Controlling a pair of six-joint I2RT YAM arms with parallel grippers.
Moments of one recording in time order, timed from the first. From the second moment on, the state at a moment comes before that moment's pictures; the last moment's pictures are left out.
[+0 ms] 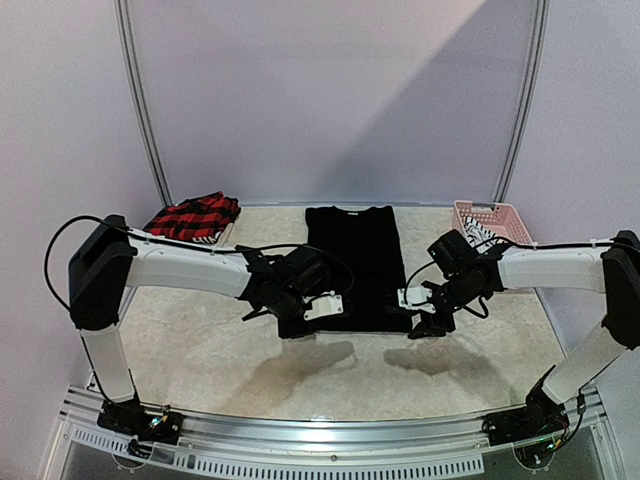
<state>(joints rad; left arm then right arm) -0.98 1.89 1.24 -0.52 -0.11 0.53 0.62 1.52 0.87 -0.50 -0.33 -0.90</state>
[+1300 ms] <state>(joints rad) -0.94 2.00 1.30 -0.51 -0.17 0.57 0.64 1.69 0.90 -0.39 -0.17 -0.87</state>
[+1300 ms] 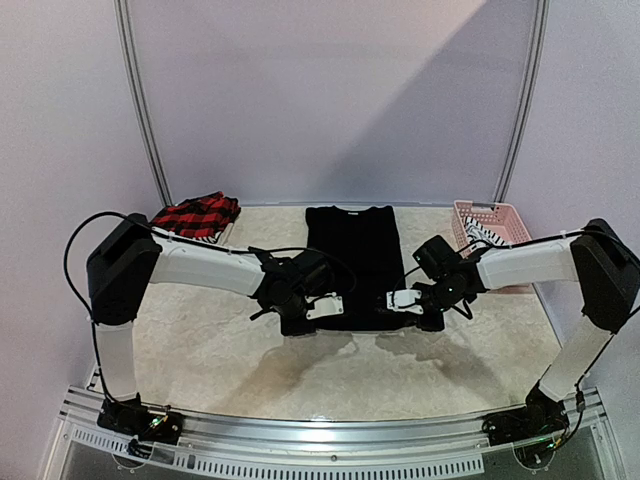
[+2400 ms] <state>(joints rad) -1.01 1.81 1.57 -0.73 -0.27 0.40 0.55 1.27 1.08 -0.74 -0.29 -0.76</state>
